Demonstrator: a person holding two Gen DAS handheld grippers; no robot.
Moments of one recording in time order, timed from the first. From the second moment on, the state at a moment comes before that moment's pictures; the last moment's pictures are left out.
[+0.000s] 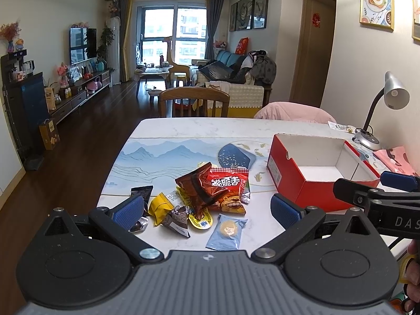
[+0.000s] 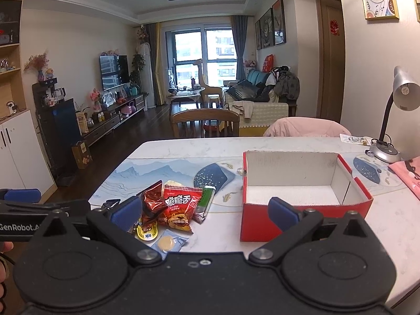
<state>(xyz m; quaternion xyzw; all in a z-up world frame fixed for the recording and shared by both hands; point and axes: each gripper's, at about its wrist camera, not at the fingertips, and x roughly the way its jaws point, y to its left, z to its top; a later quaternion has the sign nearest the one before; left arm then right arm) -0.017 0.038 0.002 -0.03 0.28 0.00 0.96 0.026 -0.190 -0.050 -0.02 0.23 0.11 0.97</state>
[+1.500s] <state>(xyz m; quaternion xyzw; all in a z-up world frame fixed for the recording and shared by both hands) -0.018 0.064 0.004 -0.05 0.26 -0.02 0.96 0.024 -0.172 -0.042 -0.05 0.22 0.12 0.97</state>
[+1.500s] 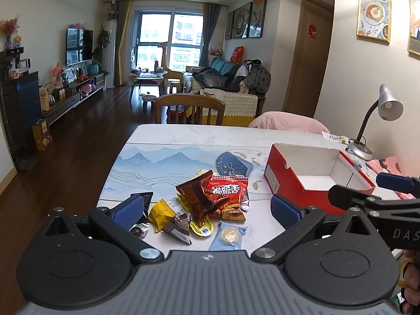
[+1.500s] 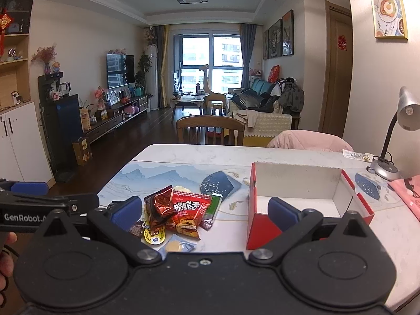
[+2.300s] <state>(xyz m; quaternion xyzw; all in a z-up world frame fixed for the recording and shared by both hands) 0.020 0.056 -0.034 -0.06 0.33 0.04 0.94 0.108 -0.178 -0.094 -0.06 0.34 0.15 0.93</state>
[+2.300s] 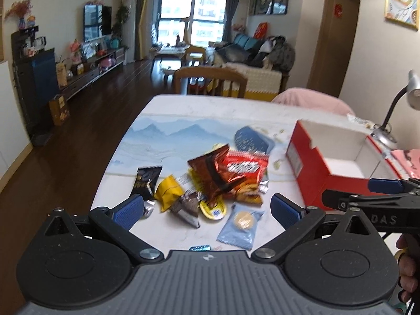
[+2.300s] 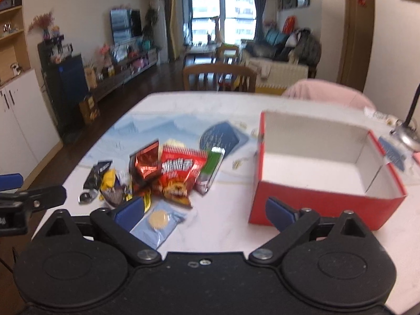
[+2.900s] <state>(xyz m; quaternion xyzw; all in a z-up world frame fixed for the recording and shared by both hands) 0.009 0.087 -0.056 -0.07 0.34 0.14 0.93 0.193 -0.112 -0.189 -0.01 0.52 0.11 0.85</state>
